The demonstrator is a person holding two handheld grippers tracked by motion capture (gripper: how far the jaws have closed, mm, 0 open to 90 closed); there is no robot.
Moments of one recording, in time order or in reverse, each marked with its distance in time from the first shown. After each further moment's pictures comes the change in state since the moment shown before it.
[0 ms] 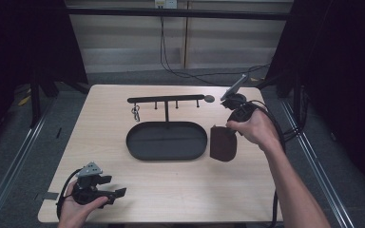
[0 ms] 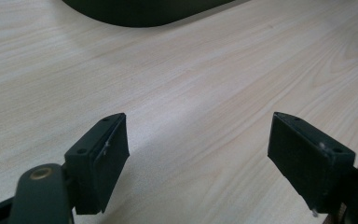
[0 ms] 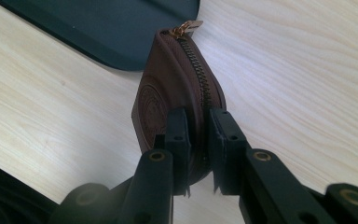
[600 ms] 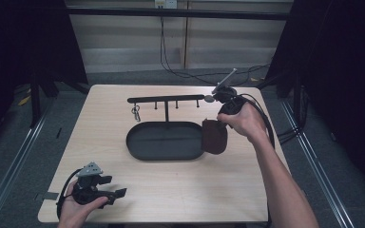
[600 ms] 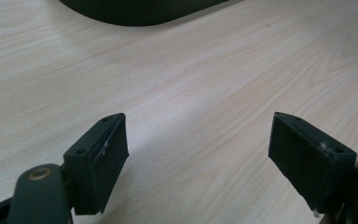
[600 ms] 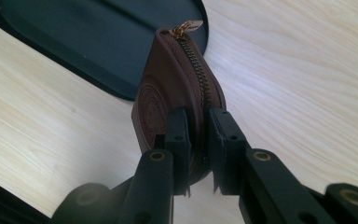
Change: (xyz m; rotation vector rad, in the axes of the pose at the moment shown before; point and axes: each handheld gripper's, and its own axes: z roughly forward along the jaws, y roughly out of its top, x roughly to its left) left arm 0.000 0.000 0.001 0.009 -0.014 0.005; right arm 0.006 0.029 0.006 -0.038 0.024 -0.005
